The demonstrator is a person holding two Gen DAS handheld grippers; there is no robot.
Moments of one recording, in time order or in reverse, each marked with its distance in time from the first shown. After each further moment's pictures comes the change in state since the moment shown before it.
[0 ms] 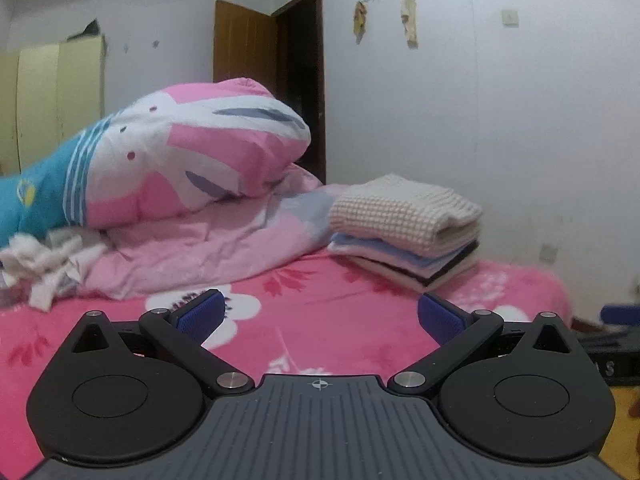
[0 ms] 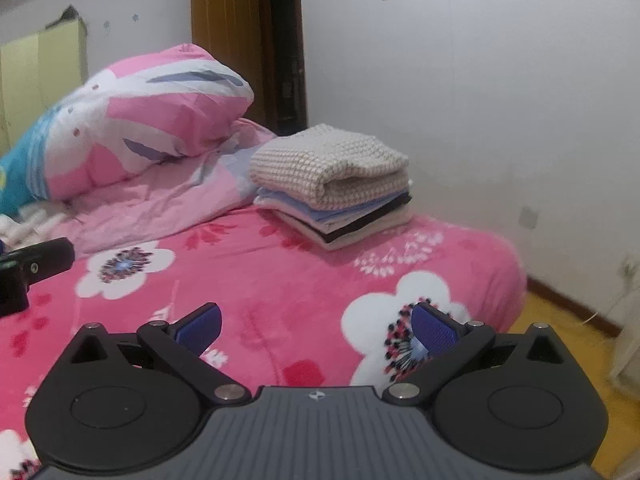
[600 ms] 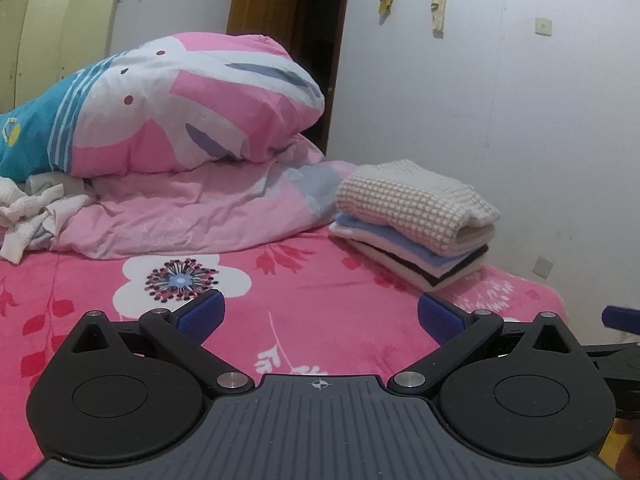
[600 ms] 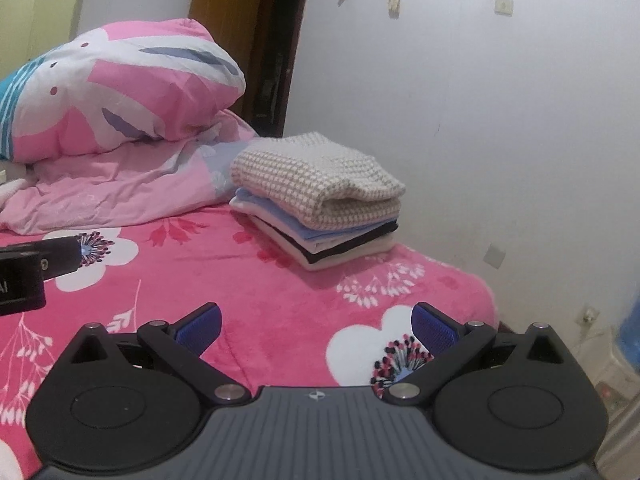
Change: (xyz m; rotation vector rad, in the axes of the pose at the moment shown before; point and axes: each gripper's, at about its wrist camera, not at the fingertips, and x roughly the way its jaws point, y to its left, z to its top) left arm 0.055 0.035 -0.005 -0.148 0.071 -0.043; right arm 0.041 0.052 0.017 -0.118 0.007 -0.138
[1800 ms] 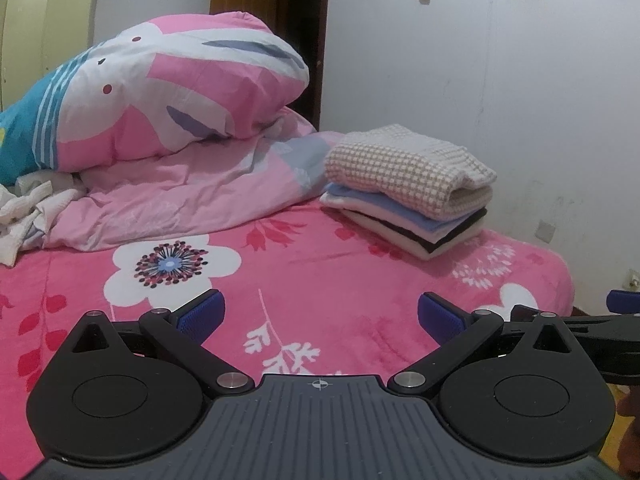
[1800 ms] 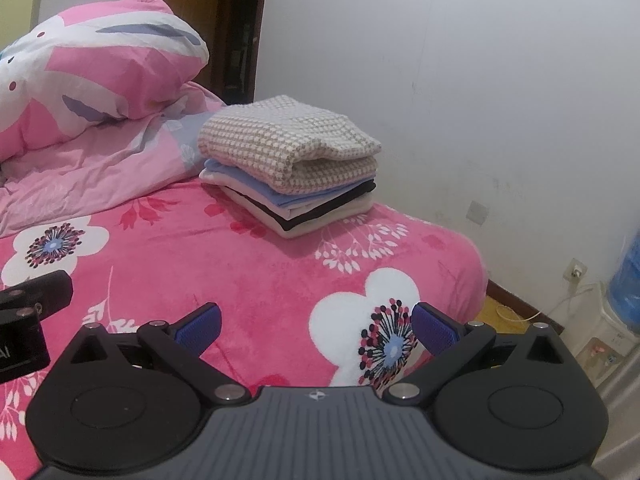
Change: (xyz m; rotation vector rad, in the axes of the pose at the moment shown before) left arm 0.016 -0.021 -0.010 0.077 0.085 0.005; right arm 0.021 -0.010 -0.004 0.063 0.095 -0.061
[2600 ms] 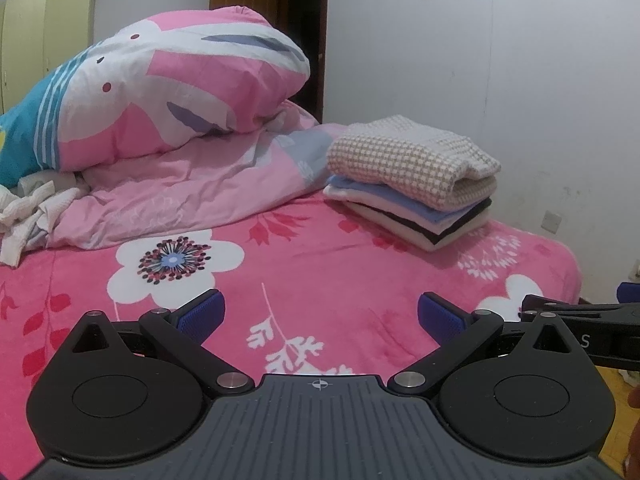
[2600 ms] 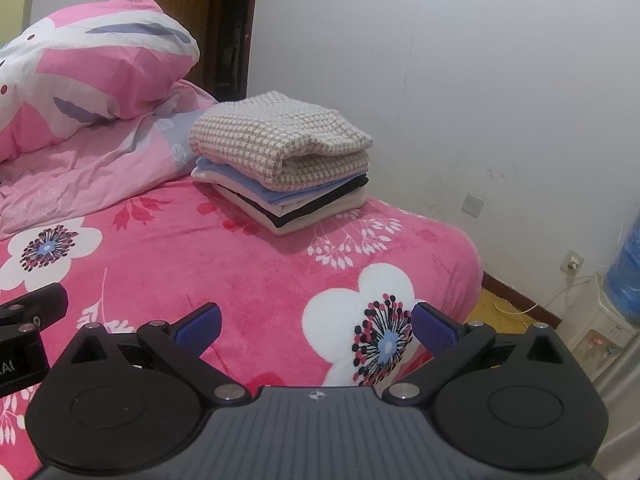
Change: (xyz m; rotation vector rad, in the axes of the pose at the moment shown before) left arm 0.004 -0.003 -0.001 0.007 0.025 0.014; right arm 0.004 -0.008 0.001 0.018 0.015 -0.011
